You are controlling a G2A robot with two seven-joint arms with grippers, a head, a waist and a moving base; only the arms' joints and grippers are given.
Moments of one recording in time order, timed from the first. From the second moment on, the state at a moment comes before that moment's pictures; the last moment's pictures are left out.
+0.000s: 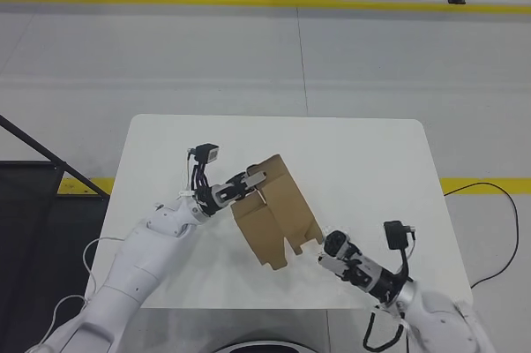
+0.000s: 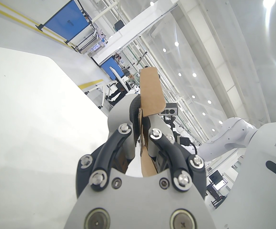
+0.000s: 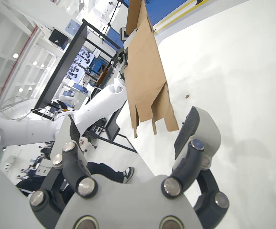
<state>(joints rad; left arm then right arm) 0.88 -1.26 -1.06 -1.04 -0.41 -1.01 -0.77 -1.68 -1.07 1.46 -2.00 -0.10 -0.50 0.61</state>
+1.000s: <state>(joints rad) 0.90 -1.29 -1.10 -1.04 -0.41 -1.01 -0.79 -1.49 -1.07 1.29 -1.81 0.30 -0.51 0.90</state>
